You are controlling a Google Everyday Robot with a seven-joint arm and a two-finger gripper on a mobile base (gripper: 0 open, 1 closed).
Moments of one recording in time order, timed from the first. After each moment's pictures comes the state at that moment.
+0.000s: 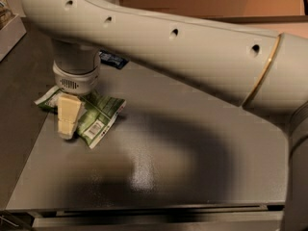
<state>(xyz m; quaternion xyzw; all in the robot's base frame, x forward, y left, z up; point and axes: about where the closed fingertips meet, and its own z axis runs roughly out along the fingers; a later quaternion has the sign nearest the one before) 0.505 0.175 0.859 -0.64 0.75 0.04 0.13</state>
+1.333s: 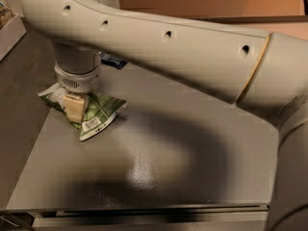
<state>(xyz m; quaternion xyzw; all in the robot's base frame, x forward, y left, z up) 0.522 0.170 0.853 -0.63 0.77 0.02 0.14</state>
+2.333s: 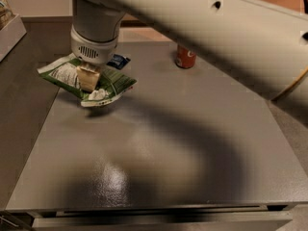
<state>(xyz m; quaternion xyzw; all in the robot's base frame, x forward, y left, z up) 0.534 0.142 0.921 -0.65 0.74 0.04 0.19</state>
